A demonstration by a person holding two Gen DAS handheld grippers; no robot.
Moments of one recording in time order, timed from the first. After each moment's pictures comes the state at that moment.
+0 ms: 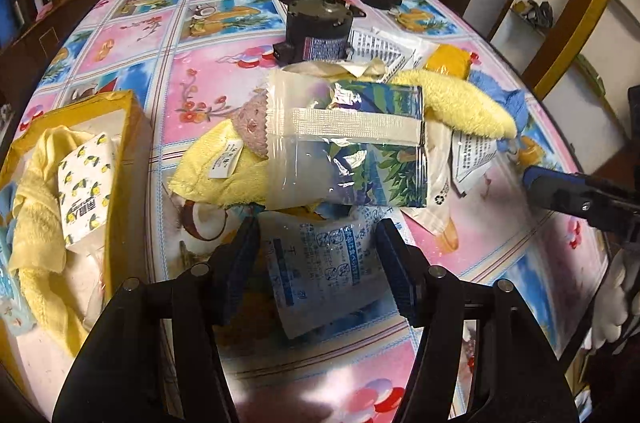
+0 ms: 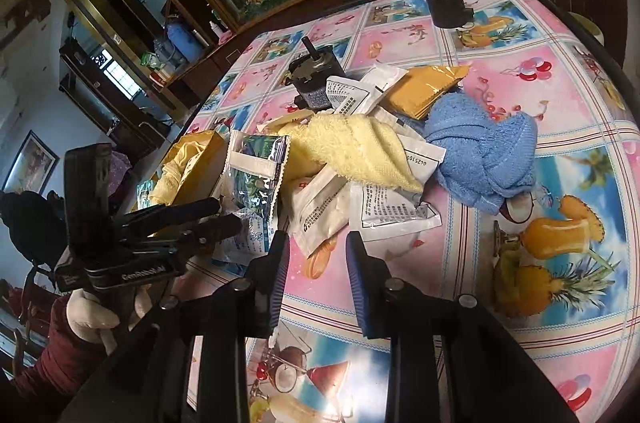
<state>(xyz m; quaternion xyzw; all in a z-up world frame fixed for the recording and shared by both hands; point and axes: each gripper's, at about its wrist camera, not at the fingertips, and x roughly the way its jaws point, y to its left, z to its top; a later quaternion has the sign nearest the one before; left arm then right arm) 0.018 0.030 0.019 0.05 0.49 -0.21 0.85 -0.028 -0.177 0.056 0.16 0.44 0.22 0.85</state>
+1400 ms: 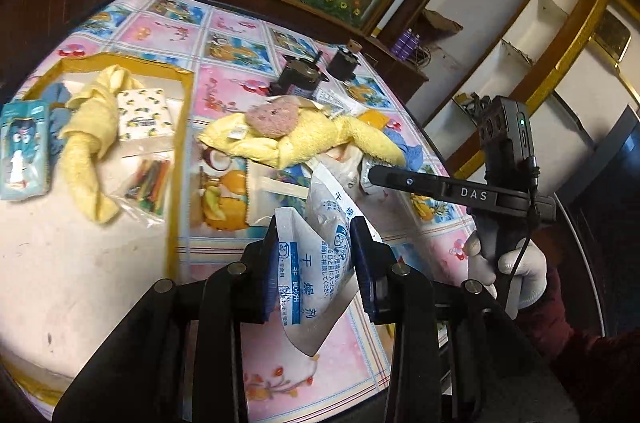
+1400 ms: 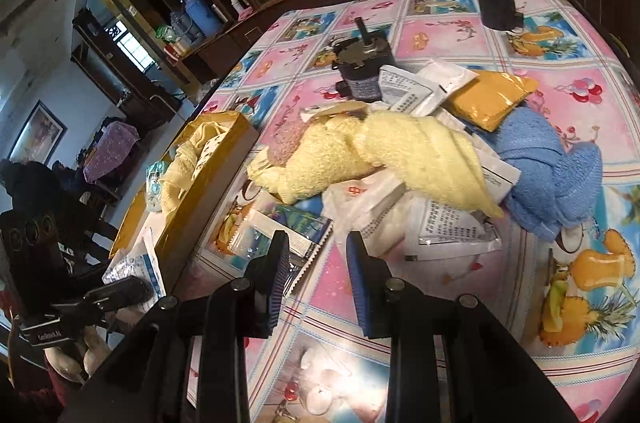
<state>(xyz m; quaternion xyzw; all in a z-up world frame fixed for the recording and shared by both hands) -0.087 0.136 0.072 -0.16 0.40 -0.28 0.86 -0.015 -0.126 0.062 0.12 0.46 0.26 0.84</state>
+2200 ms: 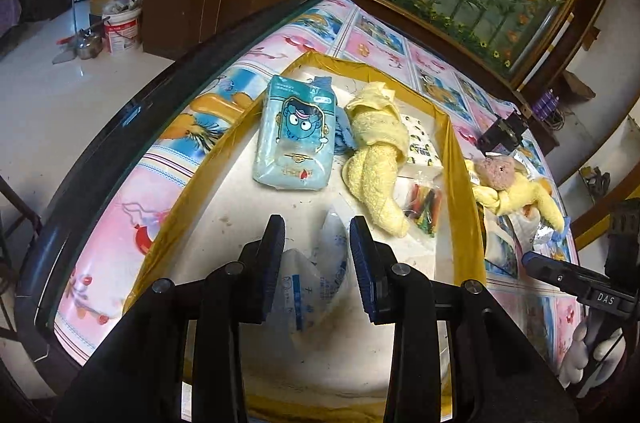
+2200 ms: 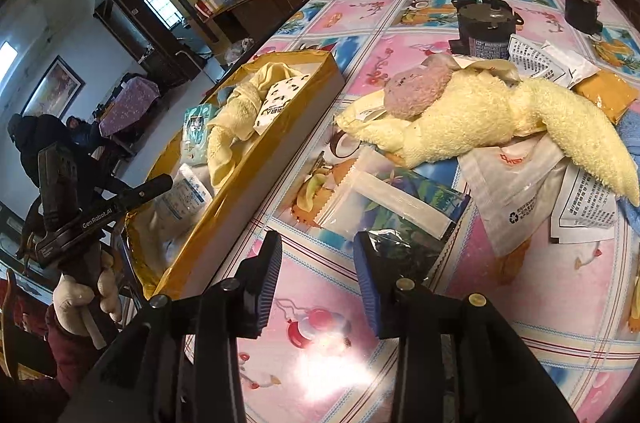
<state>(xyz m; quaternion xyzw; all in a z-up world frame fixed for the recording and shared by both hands) -0.083 0.278 0.034 -0.18 0.41 -0.02 0.89 -0.034 -0.034 0.051 0.08 0.49 0.31 0.81</state>
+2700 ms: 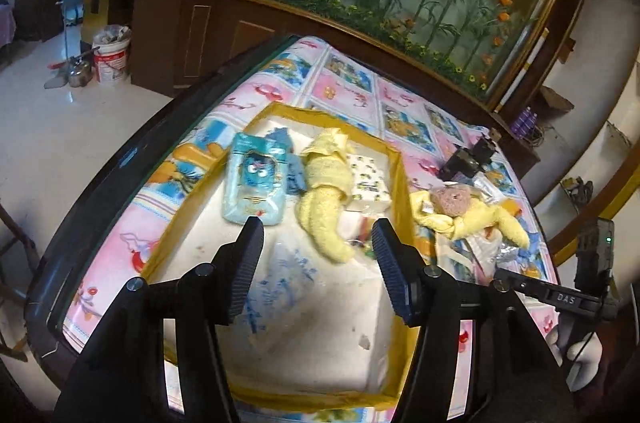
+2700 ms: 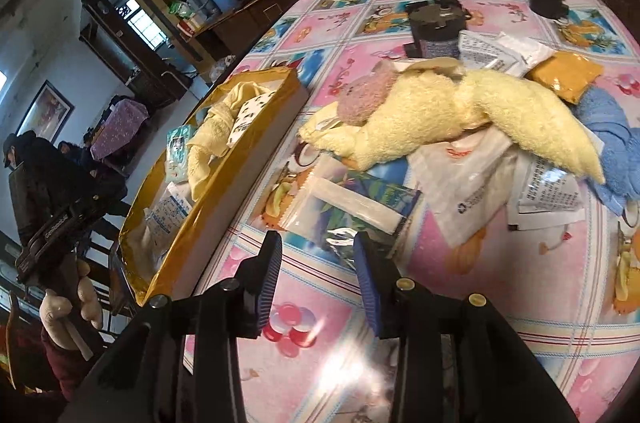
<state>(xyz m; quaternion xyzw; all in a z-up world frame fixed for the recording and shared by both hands) -0.098 0.251 0.083 -0.17 0.35 -0.05 0.92 -0.034 -0.075 0.051 0.11 0.48 0.27 0.83</state>
